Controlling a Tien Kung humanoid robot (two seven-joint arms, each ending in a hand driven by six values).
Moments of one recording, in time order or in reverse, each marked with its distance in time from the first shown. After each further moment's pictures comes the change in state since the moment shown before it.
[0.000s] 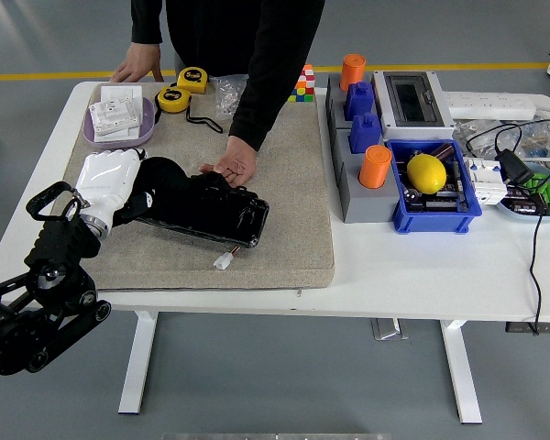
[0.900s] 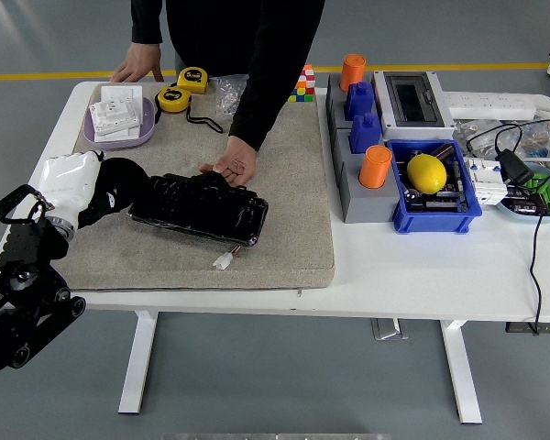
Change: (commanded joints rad) left arm 0.024 0.023 -0.059 0.103 -0.002 0.028 -0.025; right arm -0.005 0.001 0.009 0.000 0.002 0.004 0.000
